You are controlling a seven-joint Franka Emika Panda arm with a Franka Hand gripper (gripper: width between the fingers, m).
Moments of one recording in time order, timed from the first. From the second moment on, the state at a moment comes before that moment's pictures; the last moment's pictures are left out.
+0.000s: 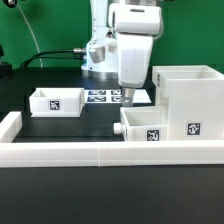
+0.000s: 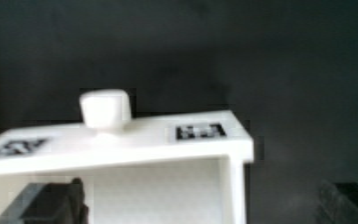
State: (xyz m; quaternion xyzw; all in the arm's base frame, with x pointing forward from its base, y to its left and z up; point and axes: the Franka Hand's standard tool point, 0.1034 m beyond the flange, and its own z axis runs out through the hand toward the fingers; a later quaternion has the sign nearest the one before) arm 0.542 -0.010 0.065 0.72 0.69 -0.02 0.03
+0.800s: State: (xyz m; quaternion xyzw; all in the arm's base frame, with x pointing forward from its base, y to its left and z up) arm 0.535 -0.070 0.037 0.70 0.72 0.00 -0.02
